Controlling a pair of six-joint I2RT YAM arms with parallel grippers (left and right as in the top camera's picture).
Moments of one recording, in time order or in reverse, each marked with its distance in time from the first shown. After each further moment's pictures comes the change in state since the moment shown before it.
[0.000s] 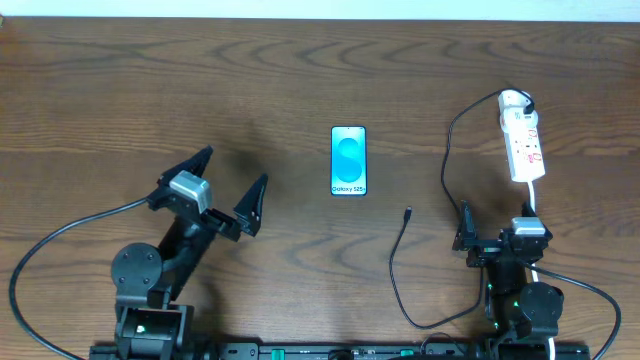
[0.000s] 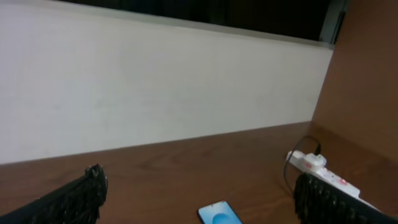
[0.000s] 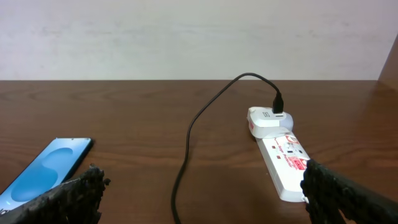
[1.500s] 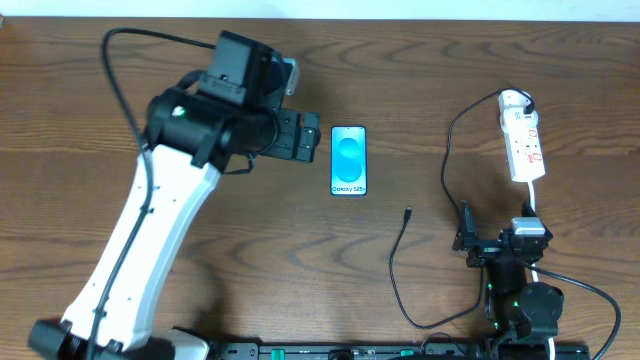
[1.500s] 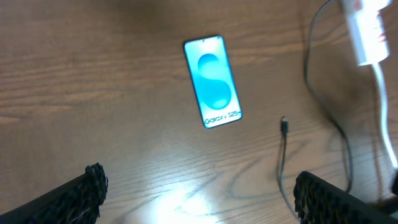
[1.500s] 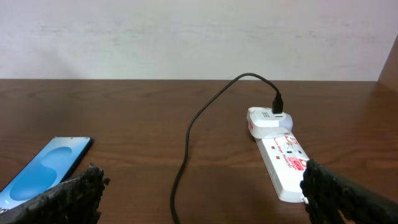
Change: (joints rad) left arm -0.304 1.021 1.324 -1.434 -0.239 -0.018; right arm 0.000 0.000 0.000 0.000 0.000 -0.002
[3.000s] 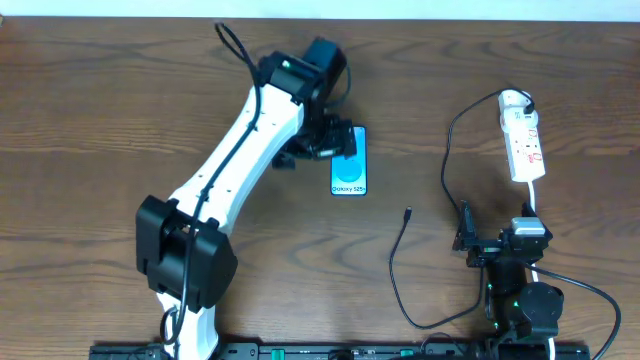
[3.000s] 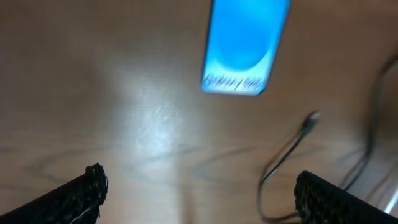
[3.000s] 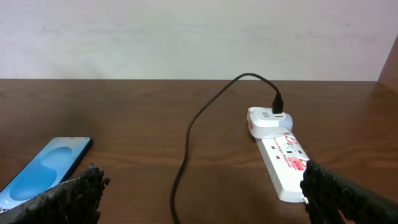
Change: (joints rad) left arm -0.110 0.435 0.208 -0.190 -0.010 -0.420; right arm 0.000 0.000 0.000 0.000 0.000 0.000
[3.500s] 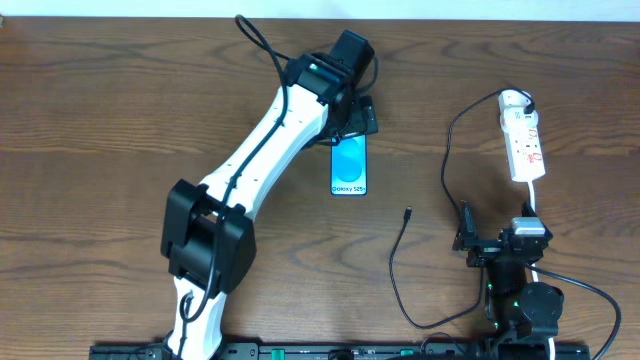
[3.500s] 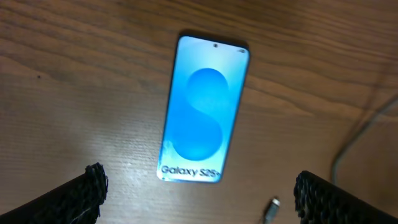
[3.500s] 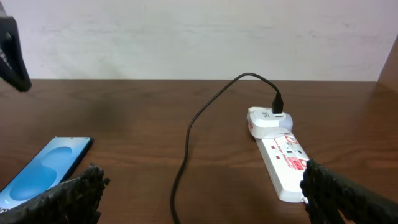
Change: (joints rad) left arm -0.057 0.117 0.045 0.249 -0.147 -0.123; right arm 0.000 0.000 0.000 0.000 0.000 0.000
